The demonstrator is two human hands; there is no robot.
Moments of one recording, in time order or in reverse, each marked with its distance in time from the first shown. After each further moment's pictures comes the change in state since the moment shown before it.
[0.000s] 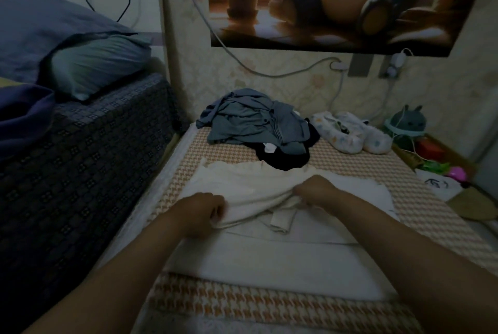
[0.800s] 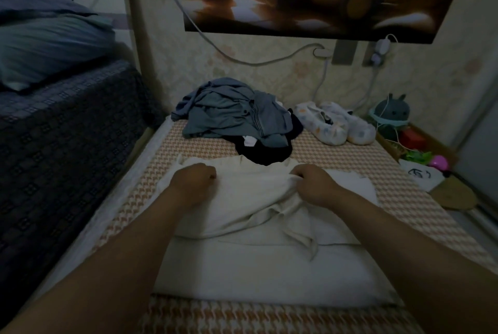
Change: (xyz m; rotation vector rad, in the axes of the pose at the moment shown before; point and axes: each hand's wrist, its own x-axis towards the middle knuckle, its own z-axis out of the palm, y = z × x) left_hand 0.107 -0.006 0.017 0.009 0.327 -0.053; right_hand 0.035 0.050 -0.022 -0.075 0.106 -0.278
